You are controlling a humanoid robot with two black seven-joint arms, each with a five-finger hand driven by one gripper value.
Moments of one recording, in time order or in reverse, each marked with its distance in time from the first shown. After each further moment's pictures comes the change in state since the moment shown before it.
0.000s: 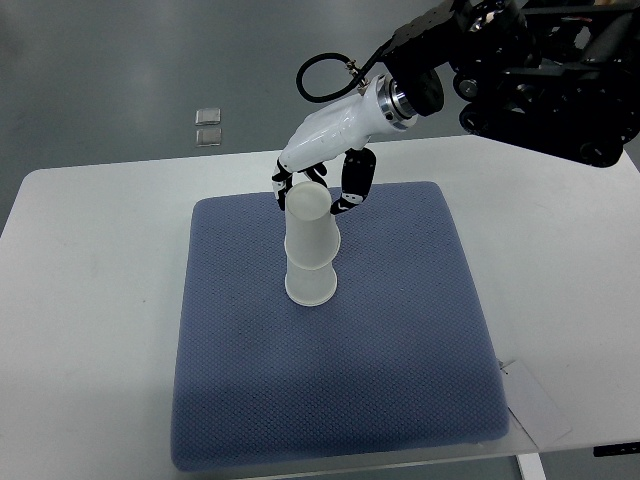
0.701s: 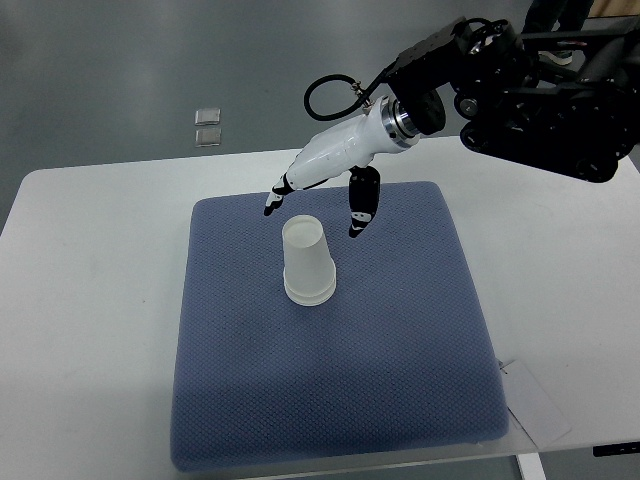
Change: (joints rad) left arm 0.000 0.000 0.000 0.000 0.000 0.000 0.000; right arm -0.052 0.001 0.007 0.000 0.020 0.002 0.002
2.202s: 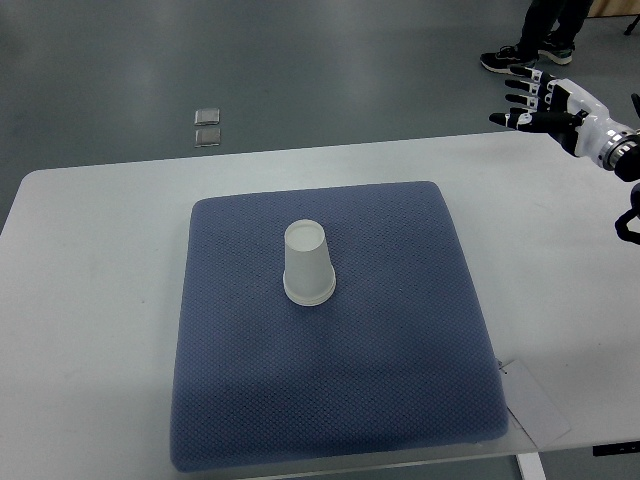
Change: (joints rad) left arm 0.000 0.000 0.000 0.000 0.000 0.000 0.000; right arm -0.678 -0.196 0.494 -0.476 1.185 -0.318 -0.103
